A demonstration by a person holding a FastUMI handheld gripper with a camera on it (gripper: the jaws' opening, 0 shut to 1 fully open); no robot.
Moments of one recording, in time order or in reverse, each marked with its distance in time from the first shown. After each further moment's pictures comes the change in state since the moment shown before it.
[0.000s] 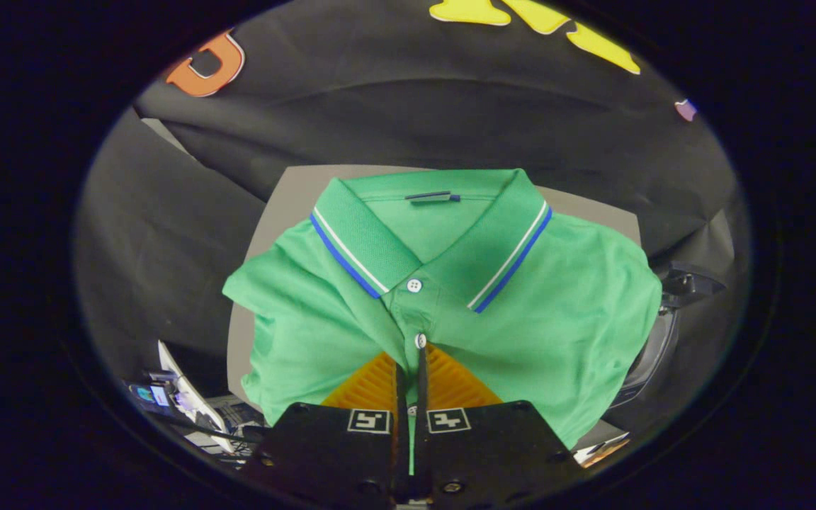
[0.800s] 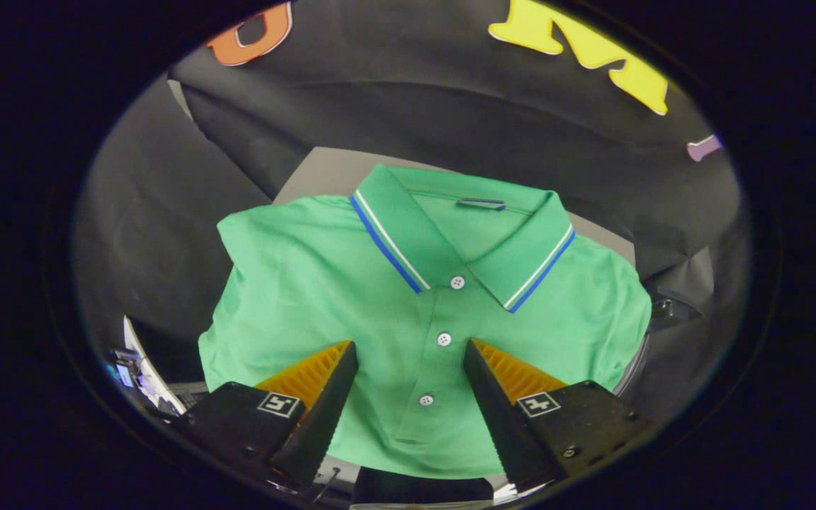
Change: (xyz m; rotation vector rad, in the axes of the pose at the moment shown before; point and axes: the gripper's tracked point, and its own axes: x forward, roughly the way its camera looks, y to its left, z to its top) arm 0.012 0.028 -0.006 -0.107 -0.021 -0.141
